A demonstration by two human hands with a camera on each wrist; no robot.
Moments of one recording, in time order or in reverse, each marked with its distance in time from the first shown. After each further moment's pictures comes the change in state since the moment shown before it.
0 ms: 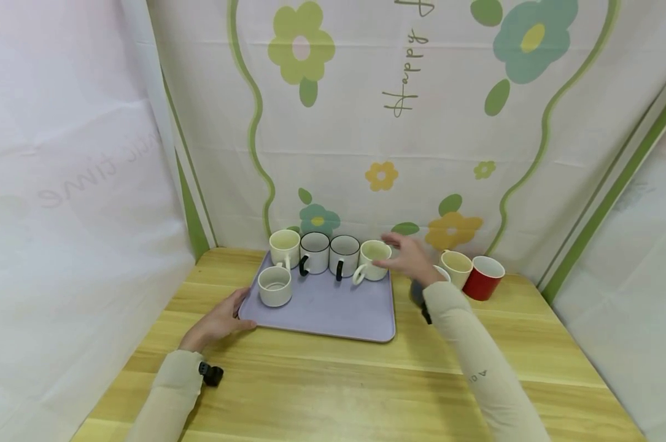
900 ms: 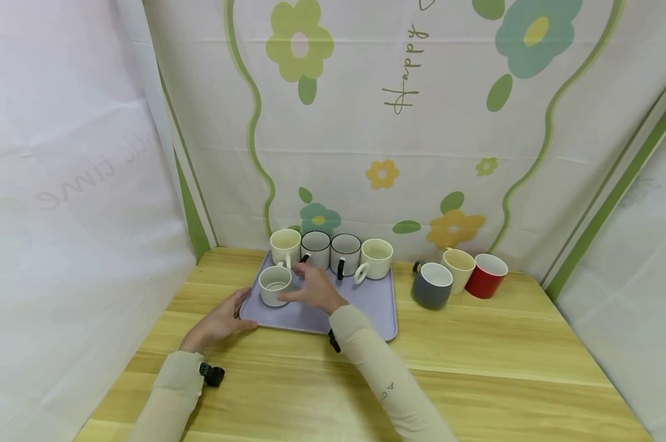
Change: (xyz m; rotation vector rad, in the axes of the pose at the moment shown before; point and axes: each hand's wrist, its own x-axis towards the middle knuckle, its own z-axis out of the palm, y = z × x) left_hand 0.002 -0.002 -0.002 -0.013 -0.018 0.020; right_hand 0.028 -0.100 0.195 0.148 -0.149 -0.052
